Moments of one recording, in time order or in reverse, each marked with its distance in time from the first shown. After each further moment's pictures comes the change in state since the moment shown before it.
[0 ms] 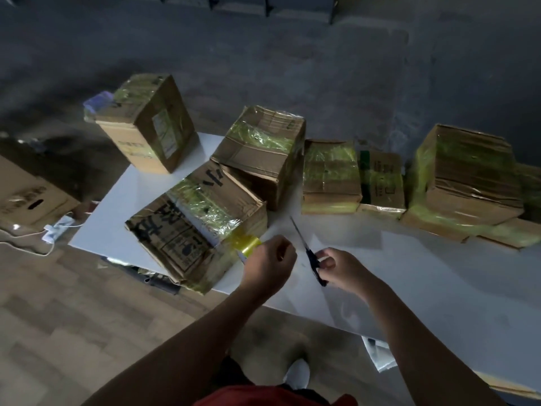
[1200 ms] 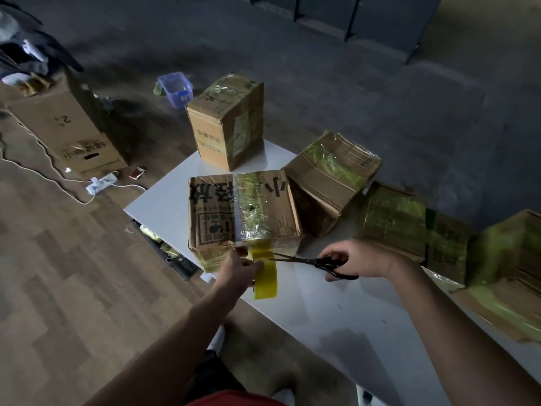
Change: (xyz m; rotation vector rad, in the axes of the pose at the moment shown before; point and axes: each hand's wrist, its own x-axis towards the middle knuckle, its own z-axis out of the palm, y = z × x) left_hand -0.001 -0.096 -0.095 -0.583 0.162 -0.762; right_hand 0.073 -0.146 -0.012 -0.510 -0.395 -0.162
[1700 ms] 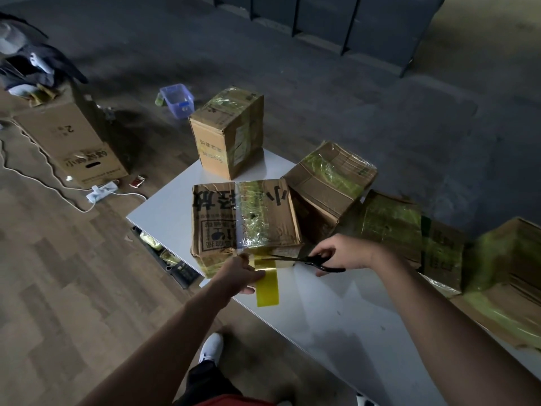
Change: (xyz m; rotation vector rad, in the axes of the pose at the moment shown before) left_hand 0.005 0.009 -0.014 0.121 -0.205 -0.023; right_hand 0.021 -0.021 -0.010 -0.108 -0.057 -0.033
